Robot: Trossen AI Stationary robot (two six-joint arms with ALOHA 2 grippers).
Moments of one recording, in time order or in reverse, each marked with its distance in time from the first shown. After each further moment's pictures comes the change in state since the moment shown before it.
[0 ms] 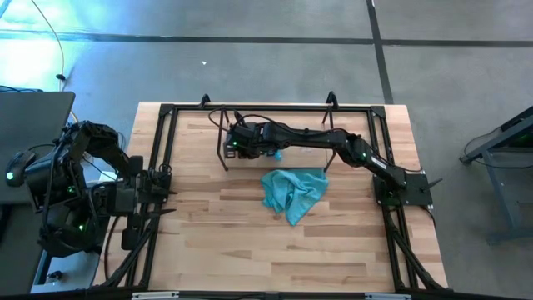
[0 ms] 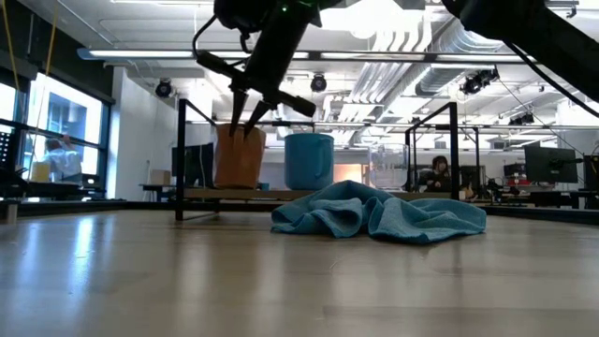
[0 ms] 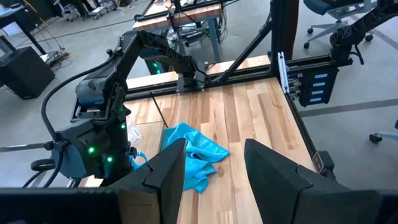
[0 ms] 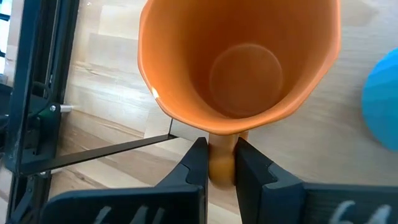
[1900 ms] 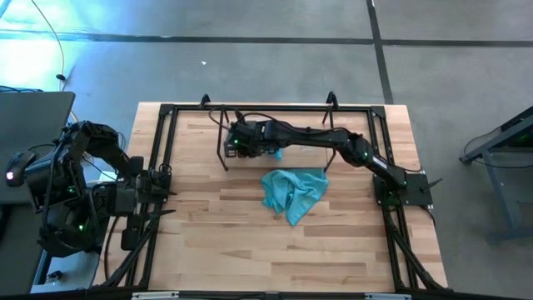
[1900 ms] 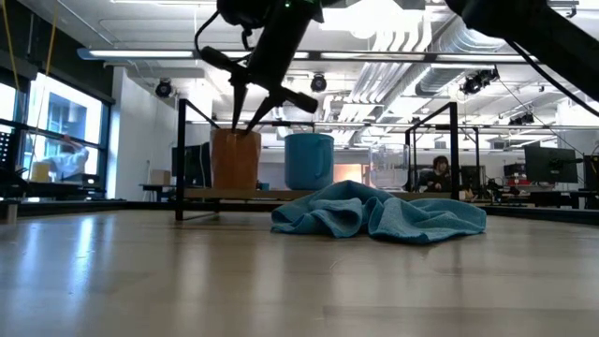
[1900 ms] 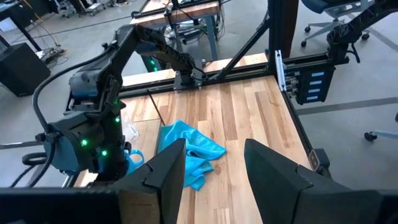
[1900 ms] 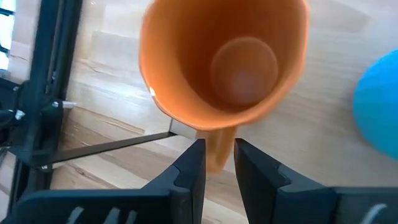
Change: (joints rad) left arm 0.000 0.000 0.000 0.000 0.016 -0.008; right arm 0.004 -0.016 -0.002 -0.012 -0.009 -0.023
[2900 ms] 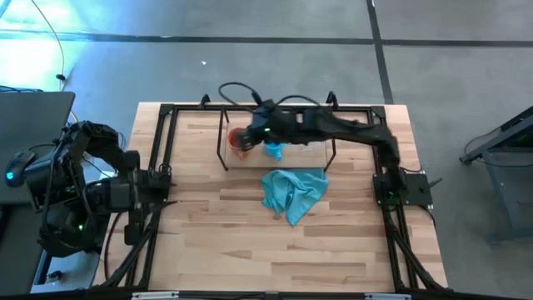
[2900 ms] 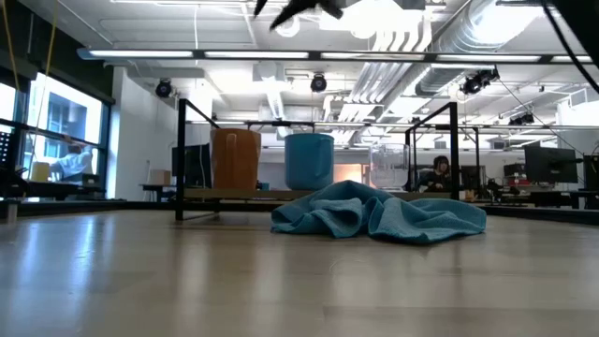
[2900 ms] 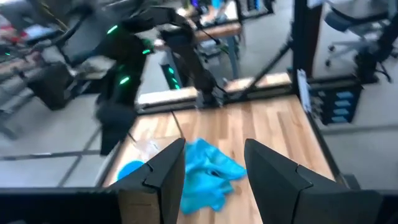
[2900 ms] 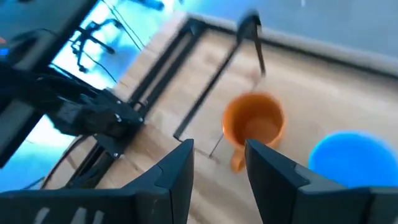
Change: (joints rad) left arm 0.000 0.000 0.000 0.000 -0.128 0.008; right arm 0.075 -0.311 0.002 -0.012 0.204 -0.330
